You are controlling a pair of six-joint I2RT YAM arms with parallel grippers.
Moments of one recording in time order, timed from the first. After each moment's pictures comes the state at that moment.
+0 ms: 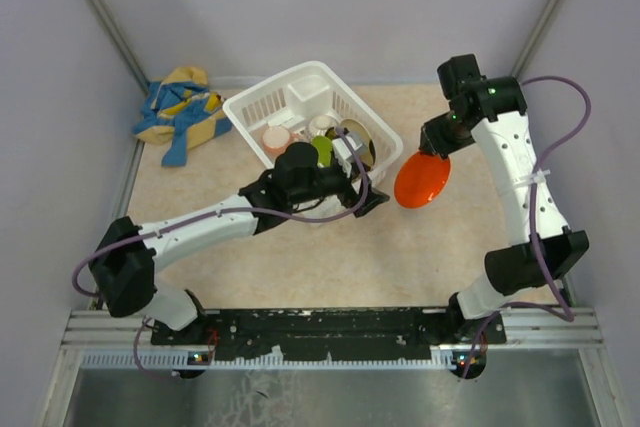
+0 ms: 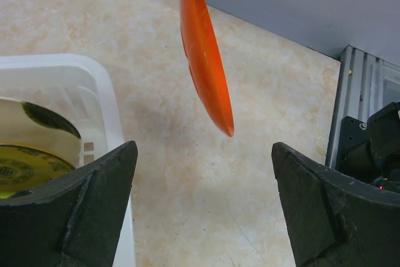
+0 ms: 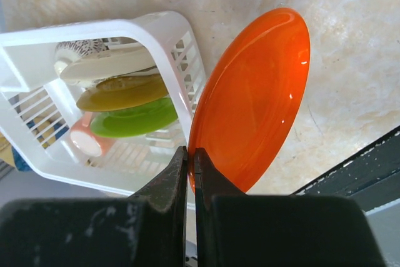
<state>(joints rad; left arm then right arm) -0.94 1.49 1.08 0.26 0.24 -0.10 0.25 1.55 1.86 -1.49 0.13 1.38</state>
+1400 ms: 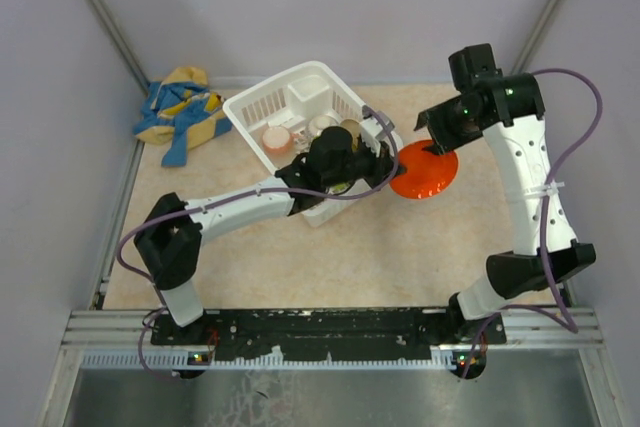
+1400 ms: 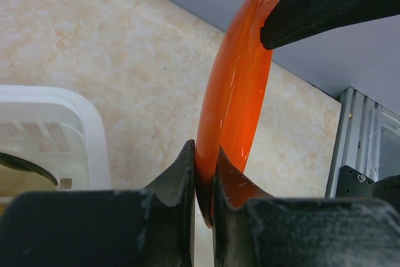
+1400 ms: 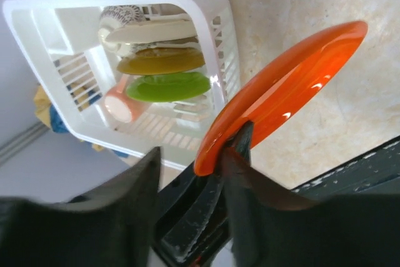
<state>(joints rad) -0.96 1.77 1.34 0.29 0.21 -0.24 0.24 1.53 1.97 -1.51 0.06 1.37</state>
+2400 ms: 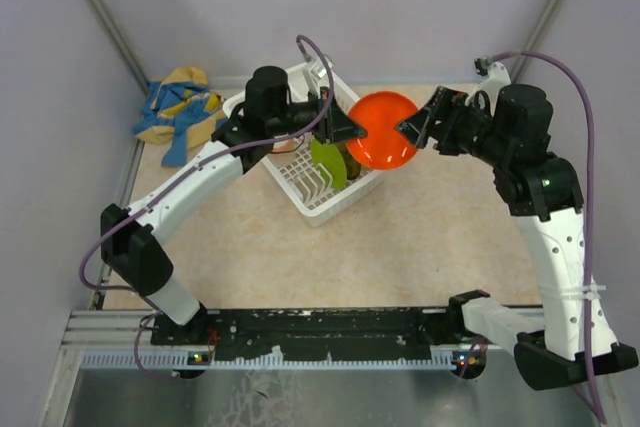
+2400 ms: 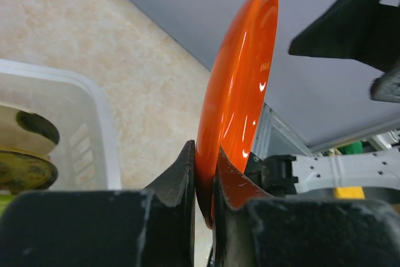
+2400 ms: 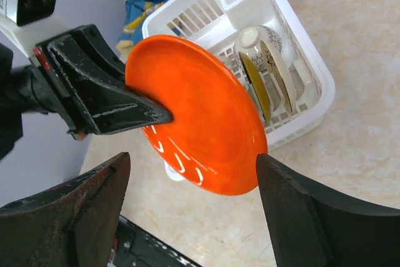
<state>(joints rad) -0.67 1.63 1.53 -0.05 0.60 -0.52 0.24 1.04 1.52 -0.79 -0.29 0.50</state>
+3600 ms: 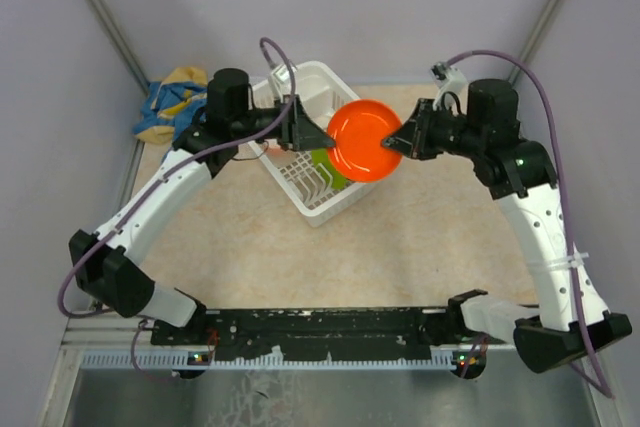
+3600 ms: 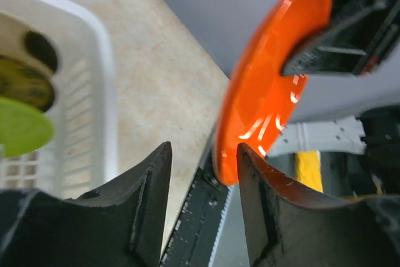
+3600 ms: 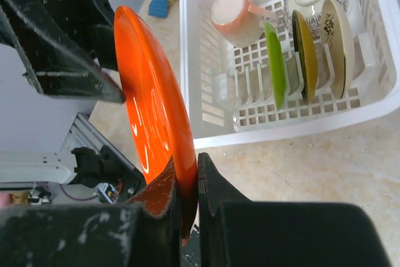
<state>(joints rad) -0.54 1.49 1.45 -0.20 0.82 -0.58 0.27 1.11 1.45 -0.77 -0.55 0.39</state>
